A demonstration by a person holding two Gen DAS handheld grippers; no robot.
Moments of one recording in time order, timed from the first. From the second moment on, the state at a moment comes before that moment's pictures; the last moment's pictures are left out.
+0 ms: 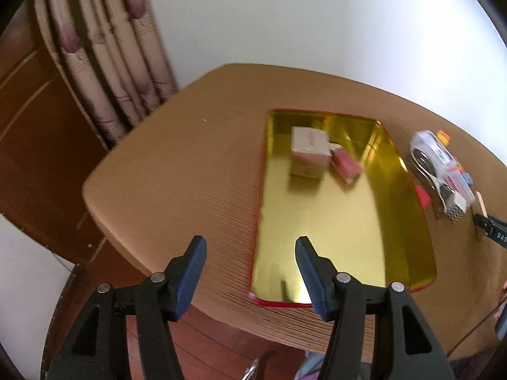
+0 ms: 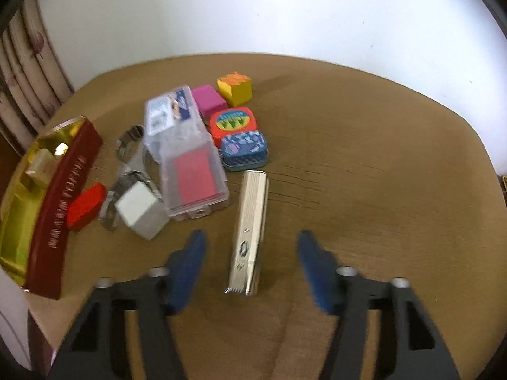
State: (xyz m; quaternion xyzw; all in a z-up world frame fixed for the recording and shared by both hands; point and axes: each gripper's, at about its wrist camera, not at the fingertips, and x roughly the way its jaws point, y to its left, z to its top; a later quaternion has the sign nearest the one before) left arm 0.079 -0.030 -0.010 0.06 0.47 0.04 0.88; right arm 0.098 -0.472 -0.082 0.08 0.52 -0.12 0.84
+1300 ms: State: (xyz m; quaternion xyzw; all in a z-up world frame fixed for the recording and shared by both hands) left arm 0.148 -0.314 -0.077 0.21 0.56 -0.32 0.73; right arm -0.019 -0.568 -0.064 0.12 0.45 -0.13 0.87
